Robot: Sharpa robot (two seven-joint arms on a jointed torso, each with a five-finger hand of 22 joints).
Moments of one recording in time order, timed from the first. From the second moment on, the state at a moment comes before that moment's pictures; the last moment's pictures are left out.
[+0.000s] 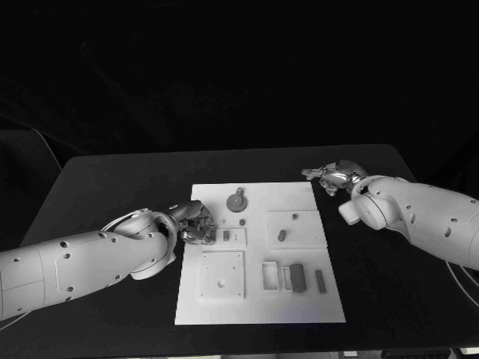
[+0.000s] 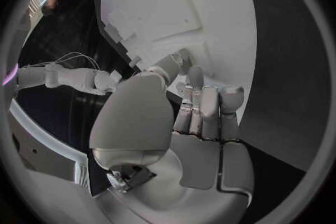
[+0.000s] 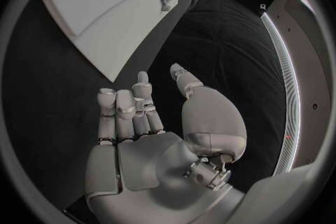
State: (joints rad) left arm 1.23 -0.73 -0.24 1.40 -1.19 -0.35 -0.18; left_hand 1.34 -0.13 0.41 -0.10 0.19 0.99 0.12 0.38 0.41 1.02 0.08 1.02 0.45 1.14 -0.05 1.44 1.17 0.14 1.01 -0.08 1.64 0.50; right arm 1.19 -0.68 -0.01 1.03 -0.56 -0.29 -0.03; right_hand 0.92 -0.12 0.35 -0.10 0.19 0.89 0.15 0.33 0.55 1.02 0.04 1.31 0.76 1.03 -0.04 1.61 0.91 0.21 0.76 0.00 1.66 0.70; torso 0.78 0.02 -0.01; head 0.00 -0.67
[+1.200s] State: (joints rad) left arm 1.23 -0.74 -0.24 1.42 -1.21 -0.36 -0.18; left_hand 1.34 -0.14 0.41 -0.10 0.19 0.99 0.12 0.38 0.41 1.03 0.08 1.02 0.45 1.15 -0.05 1.44 1.17 0.14 1.01 -0.08 1.64 0.50; right arm 1.19 -0.67 -0.01 1.02 -0.56 -0.29 -0.03; right_hand 0.92 -0.11 0.35 -0.10 0.19 0.88 0.15 0.33 0.55 1.02 0.04 1.31 0.76 1.03 -0.04 1.61 0.91 0.21 0.76 0.00 1.66 0.71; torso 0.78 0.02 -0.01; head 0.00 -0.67
